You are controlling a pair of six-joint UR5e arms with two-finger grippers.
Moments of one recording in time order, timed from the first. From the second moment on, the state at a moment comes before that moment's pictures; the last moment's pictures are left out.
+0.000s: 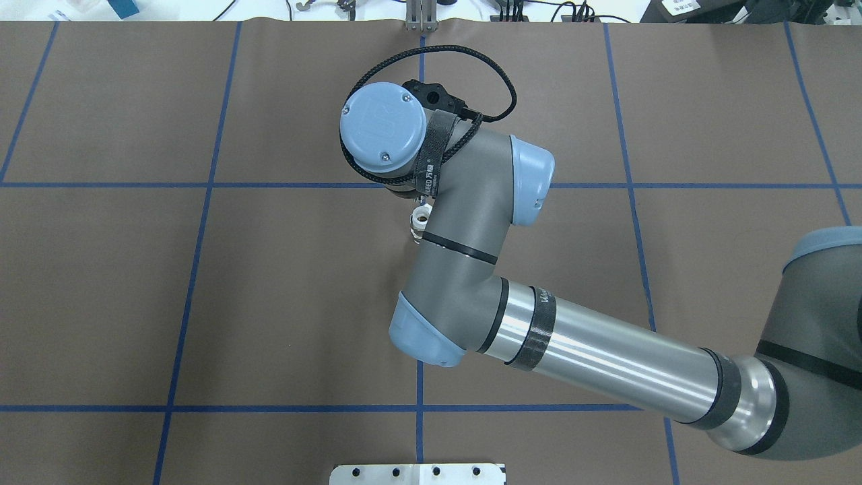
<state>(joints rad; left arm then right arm) -1.62 -1.36 -1.90 -1.53 -2.32 0.23 0.52 -0.60 1.50 -1.73 1.60 1.64</state>
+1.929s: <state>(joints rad) -1.62 -1.37 -1.90 -1.54 -2.32 0.21 0.50 -0.61 1.52 -1.78 1.62 1.66</state>
